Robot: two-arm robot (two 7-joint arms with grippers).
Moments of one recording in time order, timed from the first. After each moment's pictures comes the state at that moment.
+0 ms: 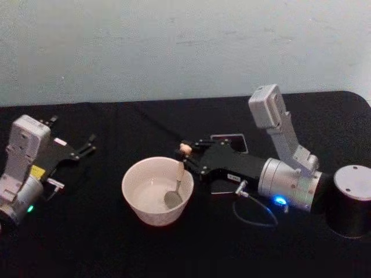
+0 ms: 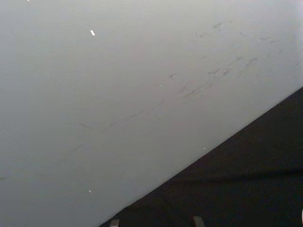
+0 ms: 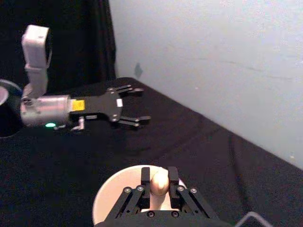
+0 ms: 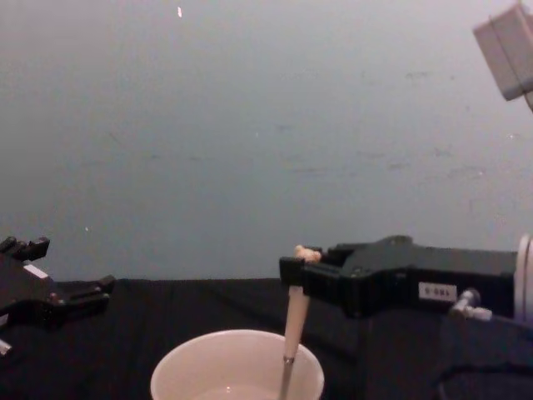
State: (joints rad) left arm -0.20 0.60 0.45 -1.41 -0.25 -0.12 0.03; right arm 0.28 0.46 -0.52 -1.62 0.44 0.21 0.50
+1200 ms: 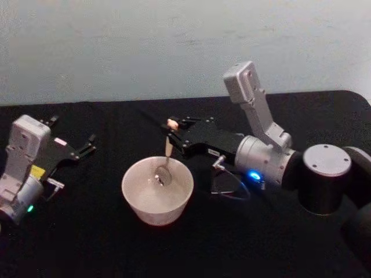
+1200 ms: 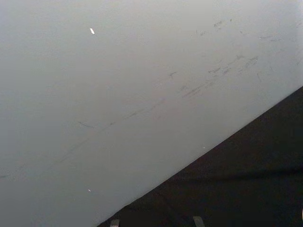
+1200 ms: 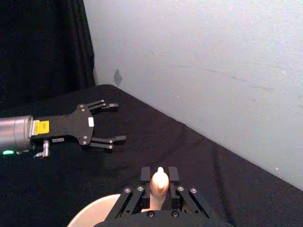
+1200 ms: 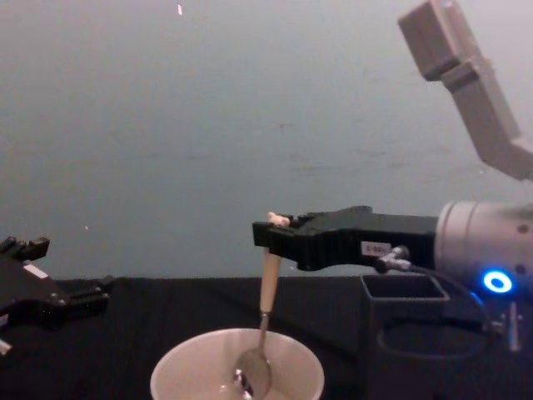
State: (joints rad) left arm -0.20 0.60 0.45 -1.41 -0.25 -0.12 0.03; right arm 0.40 0.34 -0.55 -1.50 0.40 0.23 0.42
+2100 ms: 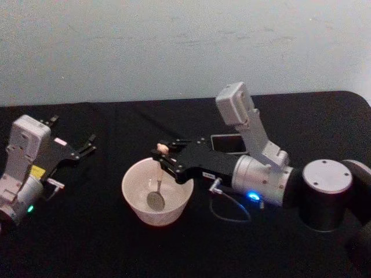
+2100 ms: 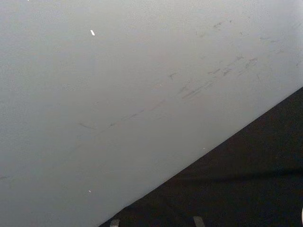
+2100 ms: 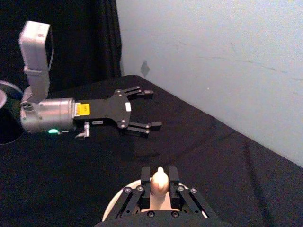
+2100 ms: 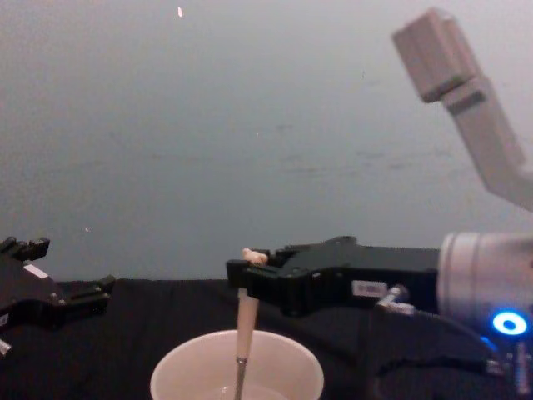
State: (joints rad) left arm -0.20 0.60 0.45 -1.41 -0.25 -0.12 0.03; right arm 0.35 0.39 -0.59 -1.58 0.41 0.24 0.47
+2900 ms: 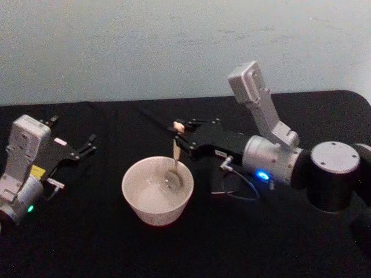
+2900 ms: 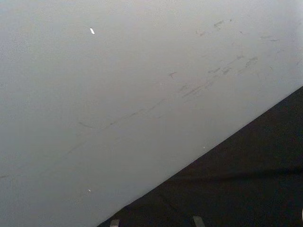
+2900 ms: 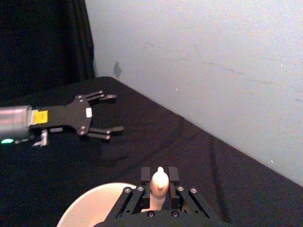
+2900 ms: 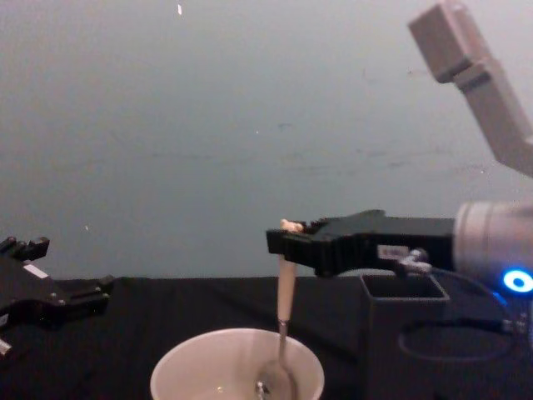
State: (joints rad) left arm -0.20 0.60 0.45 -1.41 -0.25 -0.12 0.03; right arm 0.39 0.37 -0.54 -1.51 0.39 0.26 0.45
